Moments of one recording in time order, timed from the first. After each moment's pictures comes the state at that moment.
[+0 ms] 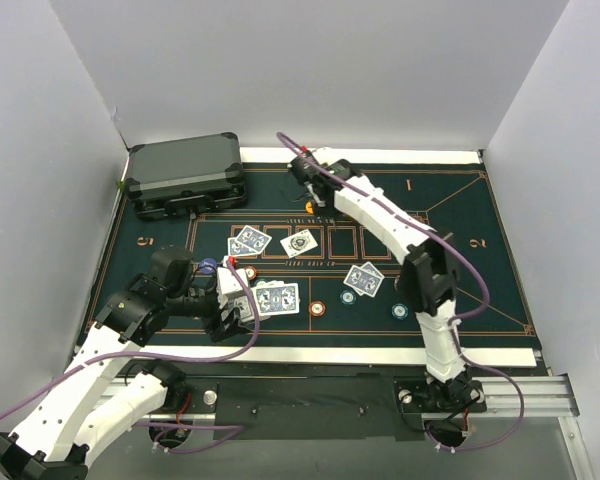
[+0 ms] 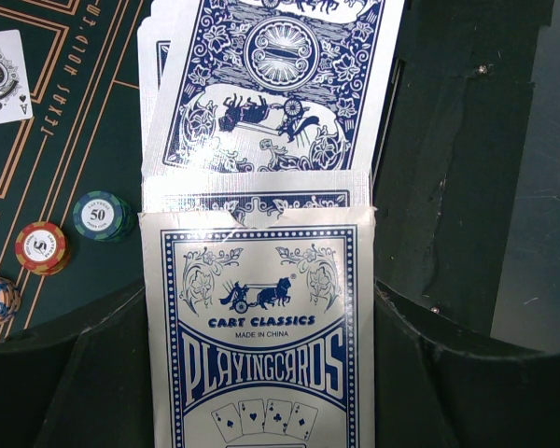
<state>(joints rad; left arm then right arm) -0.50 0.75 0.82 -0.84 0.69 0.46 0.66 2.05 1.95 -1.01 0.46 0.38</state>
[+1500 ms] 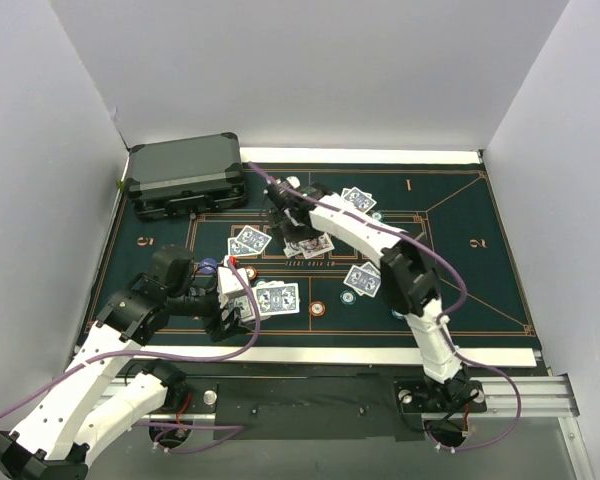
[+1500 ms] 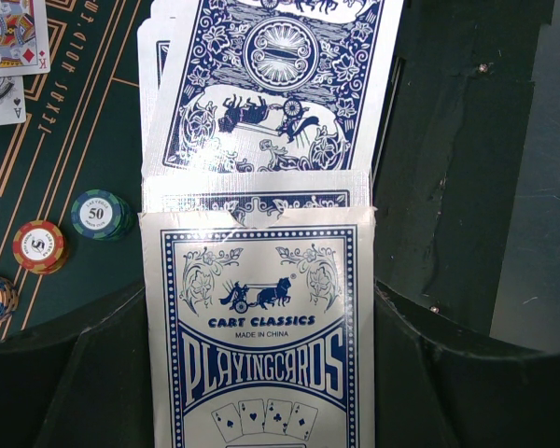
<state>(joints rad) -0.50 0.75 0.82 -0.84 0.69 0.46 0.77 2.24 1.95 -0.89 0.27 0.34</state>
